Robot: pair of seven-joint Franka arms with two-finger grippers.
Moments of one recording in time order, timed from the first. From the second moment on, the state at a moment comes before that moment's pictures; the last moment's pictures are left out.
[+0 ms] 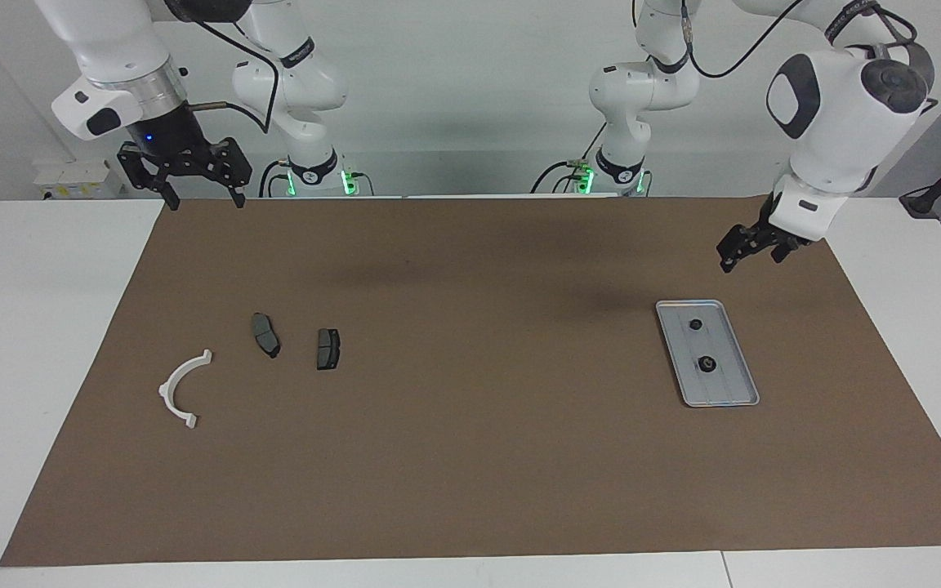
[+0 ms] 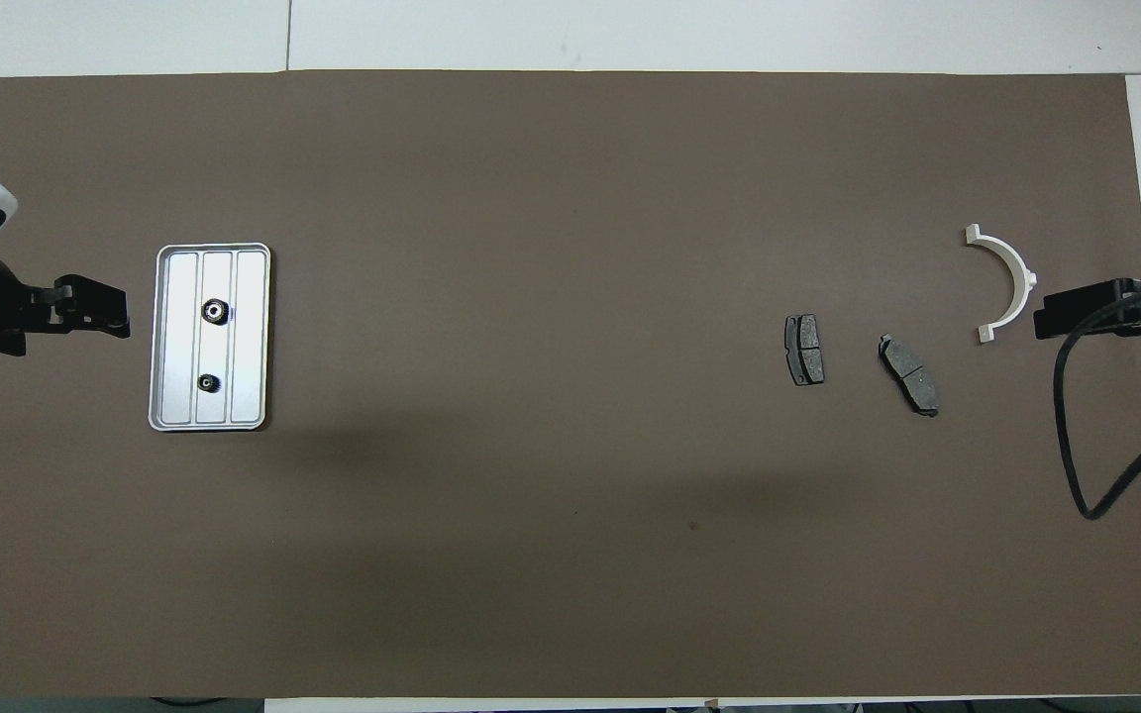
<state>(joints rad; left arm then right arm) 0.01 -0.04 -0.03 -1.79 0.03 1.70 -0.14 -0.05 -0.09 0.06 -1.63 0.02 1.56 0.00</state>
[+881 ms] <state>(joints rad) -0.01 -0.01 -0.04 -1.68 0.00 1.60 -0.14 -0.05 -0.09 0.05 -1.63 0.02 1.56 0.00</state>
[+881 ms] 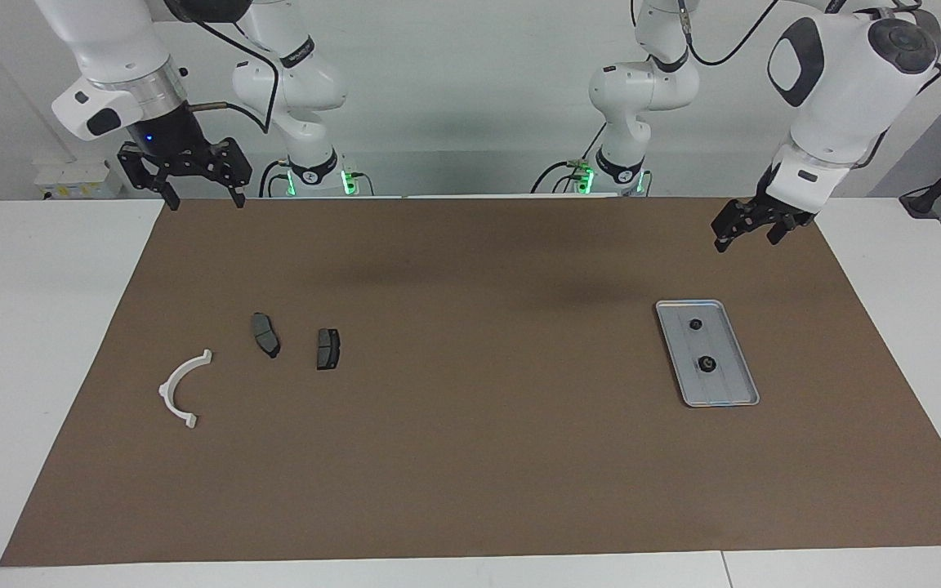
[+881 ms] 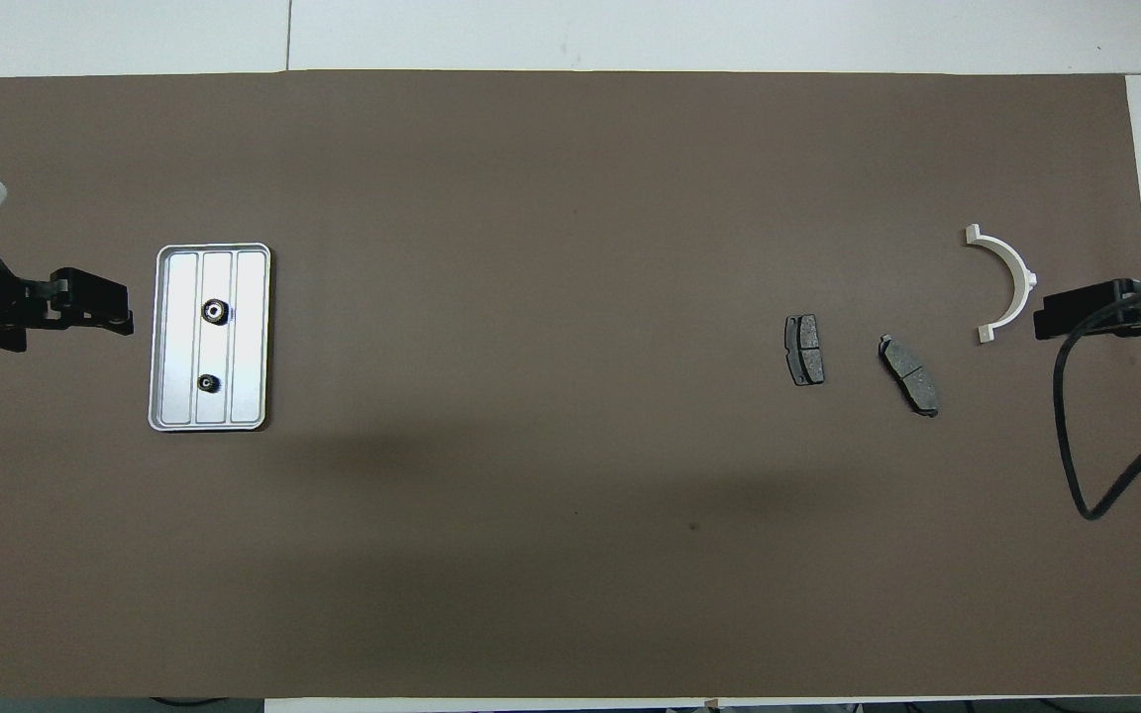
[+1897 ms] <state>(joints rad) -0.01 -0.01 -0.04 -1.61 0.00 1.58 -0.14 -0.05 -0.09 0.05 -1.63 0.02 1.56 0.00</state>
